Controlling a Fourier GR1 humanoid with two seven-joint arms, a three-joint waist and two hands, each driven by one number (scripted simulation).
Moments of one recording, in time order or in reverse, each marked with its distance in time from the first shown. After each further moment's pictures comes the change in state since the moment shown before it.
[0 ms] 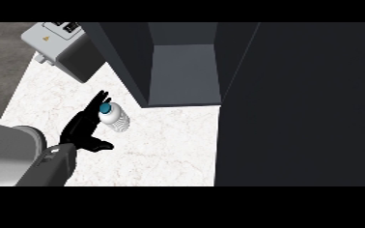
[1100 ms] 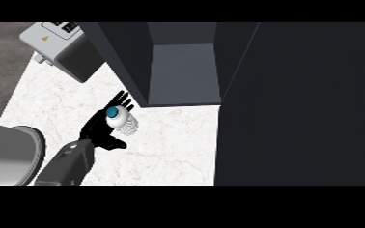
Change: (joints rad) left arm -0.060 -0.082 0.034 0.062 0.050 -0.133 0.091; right arm -0.063 0.011 0.011 0.052 -0.004 -0.019 0.021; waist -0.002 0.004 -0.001
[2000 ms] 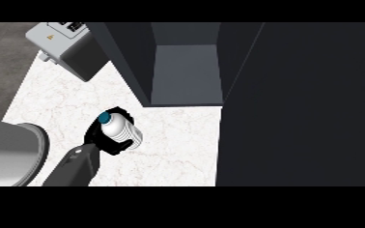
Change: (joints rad) left arm 0.057 -0.045 0.000 -0.080 0.010 0.048 -0.059; right arm -0.010 0.000 -0.009 0.032 0.001 -0.014 -0.016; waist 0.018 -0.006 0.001
